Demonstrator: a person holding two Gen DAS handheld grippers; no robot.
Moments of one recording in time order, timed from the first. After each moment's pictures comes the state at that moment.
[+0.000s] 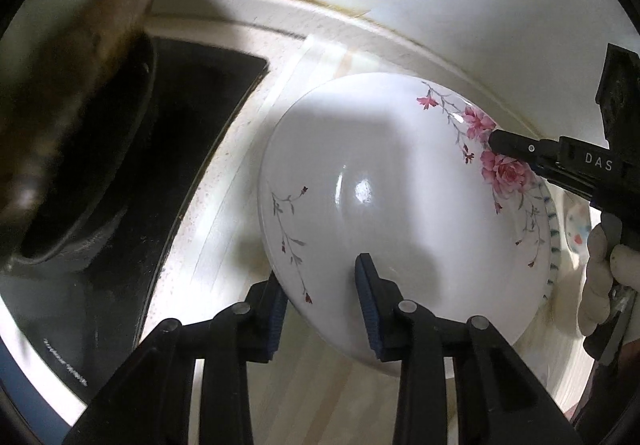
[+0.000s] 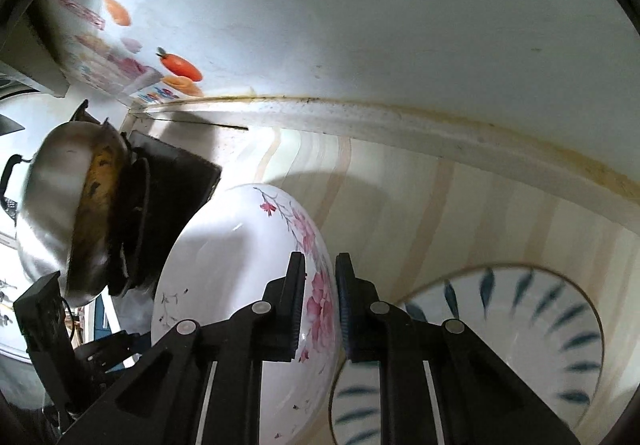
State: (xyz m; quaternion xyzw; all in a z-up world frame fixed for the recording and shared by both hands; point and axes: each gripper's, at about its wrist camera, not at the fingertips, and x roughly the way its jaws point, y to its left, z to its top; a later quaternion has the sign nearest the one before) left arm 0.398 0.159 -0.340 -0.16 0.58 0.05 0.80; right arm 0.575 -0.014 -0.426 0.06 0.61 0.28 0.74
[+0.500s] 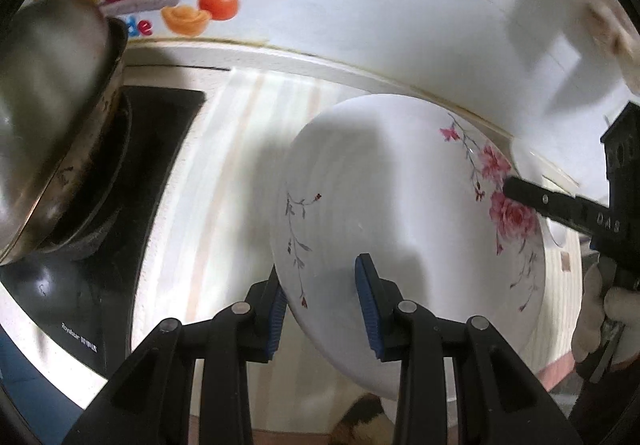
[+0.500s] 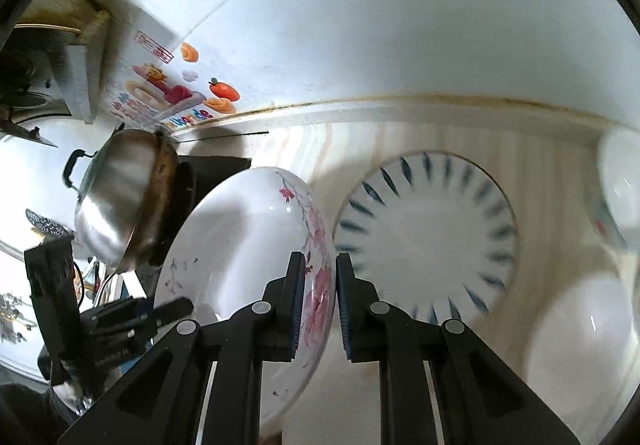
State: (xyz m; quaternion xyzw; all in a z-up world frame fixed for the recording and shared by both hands) left arm 0.350 0.098 -0.261 -0.11 0.57 -0.04 0.82; right arm 0.461 -0.116 -0.337 0.12 0.57 0.25 0.78
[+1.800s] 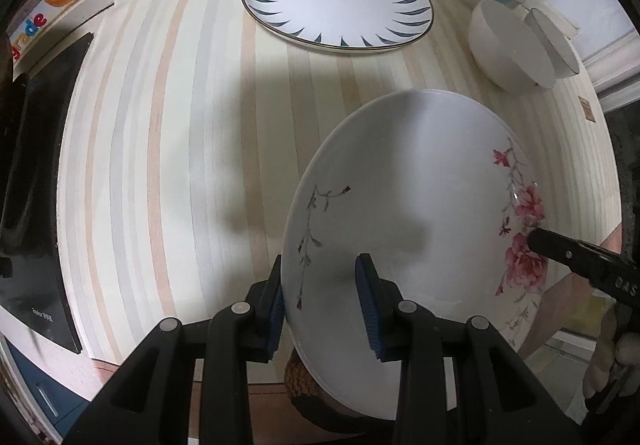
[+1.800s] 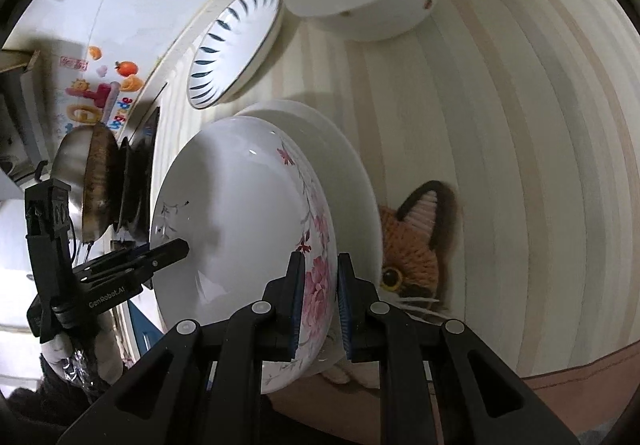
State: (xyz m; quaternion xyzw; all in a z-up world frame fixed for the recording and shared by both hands) left arm 0.300 -0.019 -0.362 0.02 0.68 -0.10 0.73; right arm 0.269 -0.260 -0.432 0.25 0.64 0.11 0.72
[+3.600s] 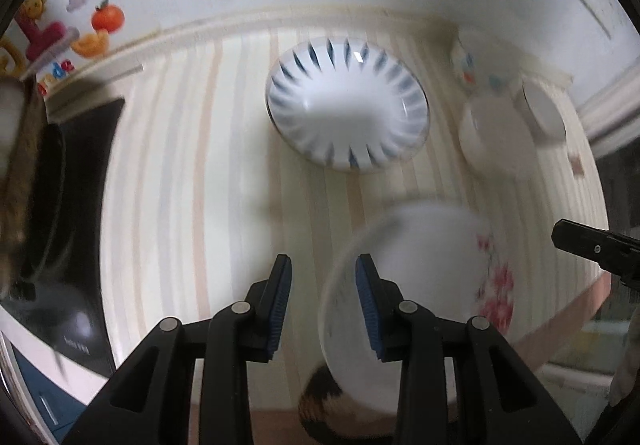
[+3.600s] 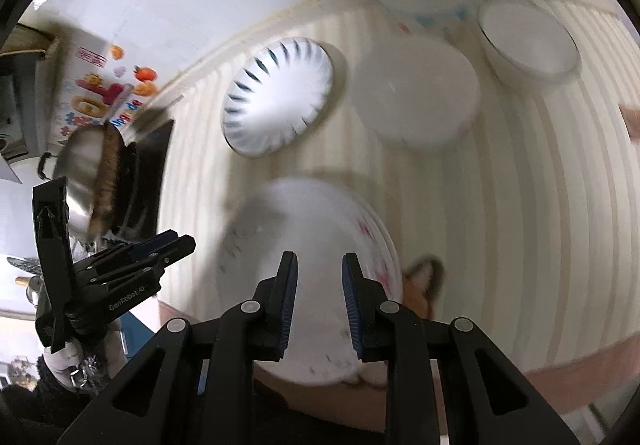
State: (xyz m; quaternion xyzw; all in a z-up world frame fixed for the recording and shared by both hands) left arm 0.342 0.008 -0.306 0.00 0.60 -0.09 0.79; right arm 0.318 -0.245 -0.331 0.17 0.62 0.11 0.76
